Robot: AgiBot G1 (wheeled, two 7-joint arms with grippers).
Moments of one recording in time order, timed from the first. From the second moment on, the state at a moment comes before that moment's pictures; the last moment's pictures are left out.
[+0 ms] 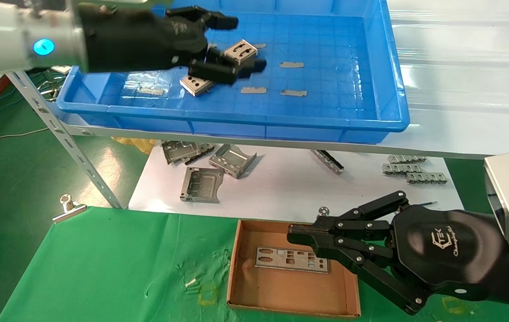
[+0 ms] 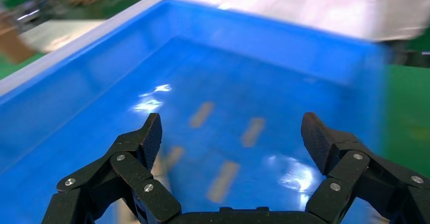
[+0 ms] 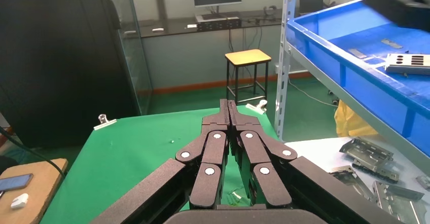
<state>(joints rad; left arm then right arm) -1.92 1.20 0.54 -0.38 1.28 1.26 -0.04 1.10 -0.57 -0.38 1.26 -0.66 -1.45 0.13</state>
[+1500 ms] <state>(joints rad) -2.02 1.36 0.72 -0.16 1.38 0.99 -0.17 1.10 -0.57 -0.38 1.26 -0.66 -1.45 0.13</state>
